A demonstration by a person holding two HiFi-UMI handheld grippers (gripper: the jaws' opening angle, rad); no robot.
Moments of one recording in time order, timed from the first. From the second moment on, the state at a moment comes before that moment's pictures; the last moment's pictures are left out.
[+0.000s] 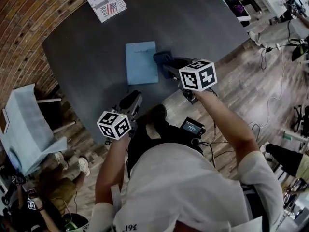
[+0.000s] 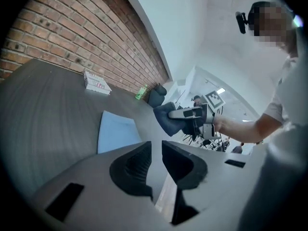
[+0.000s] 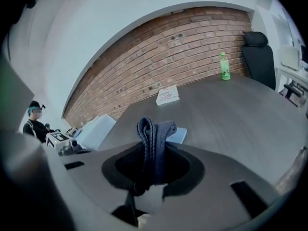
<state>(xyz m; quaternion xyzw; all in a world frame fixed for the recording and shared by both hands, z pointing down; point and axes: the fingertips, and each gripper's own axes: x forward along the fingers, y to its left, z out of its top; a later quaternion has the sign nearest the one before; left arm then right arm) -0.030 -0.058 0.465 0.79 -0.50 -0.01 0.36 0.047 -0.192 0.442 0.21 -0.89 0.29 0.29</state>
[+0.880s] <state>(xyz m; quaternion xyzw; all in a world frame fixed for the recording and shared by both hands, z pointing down) 0.039 -0.117 0.580 0.81 -0.40 0.35 0.26 -0.086 -0.254 0.532 0.08 -0.83 0.02 0.56</state>
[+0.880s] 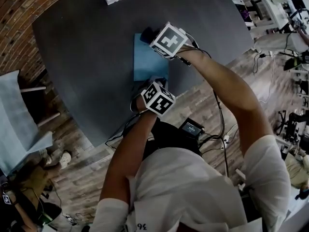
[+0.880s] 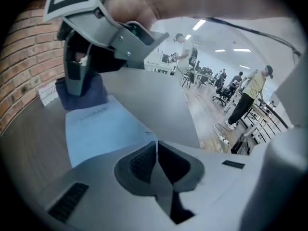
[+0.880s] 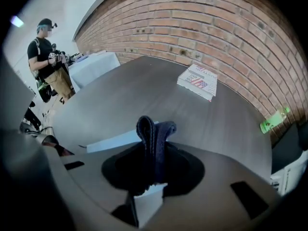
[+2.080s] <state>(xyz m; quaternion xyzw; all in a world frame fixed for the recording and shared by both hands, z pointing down) 0.042 -0.117 0.592 0.80 -0.40 0.32 0.31 -0.149 -0.231 0.575 -0.06 -0.70 -0.20 0.68</state>
